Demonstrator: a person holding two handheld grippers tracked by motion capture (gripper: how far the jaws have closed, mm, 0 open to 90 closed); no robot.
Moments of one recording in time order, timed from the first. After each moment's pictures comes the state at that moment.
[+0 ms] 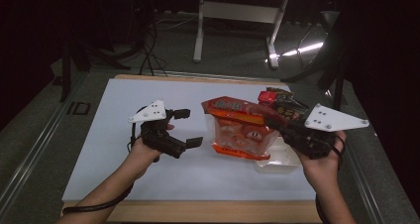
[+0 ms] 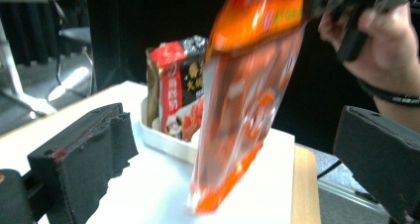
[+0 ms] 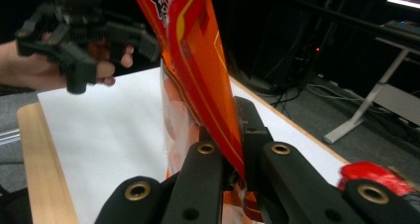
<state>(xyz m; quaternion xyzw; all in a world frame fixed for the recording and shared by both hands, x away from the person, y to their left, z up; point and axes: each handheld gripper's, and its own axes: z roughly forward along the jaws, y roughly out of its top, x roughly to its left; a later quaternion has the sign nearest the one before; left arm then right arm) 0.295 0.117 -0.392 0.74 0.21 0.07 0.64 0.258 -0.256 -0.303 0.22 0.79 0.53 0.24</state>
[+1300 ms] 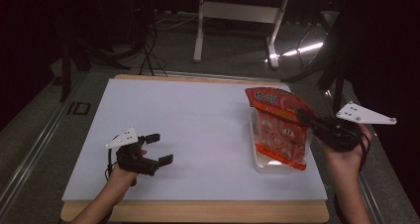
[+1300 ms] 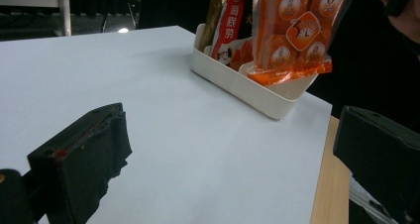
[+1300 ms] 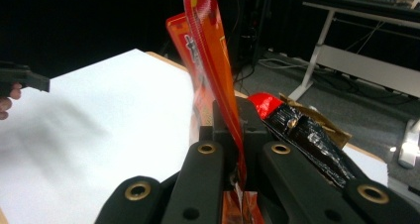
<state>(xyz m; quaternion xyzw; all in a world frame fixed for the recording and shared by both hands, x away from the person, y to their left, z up) 0.272 0.182 -0.485 0.72 0.32 0.07 0.61 0.289 -0.331 -0.331 0.33 0.75 0.51 0.26</state>
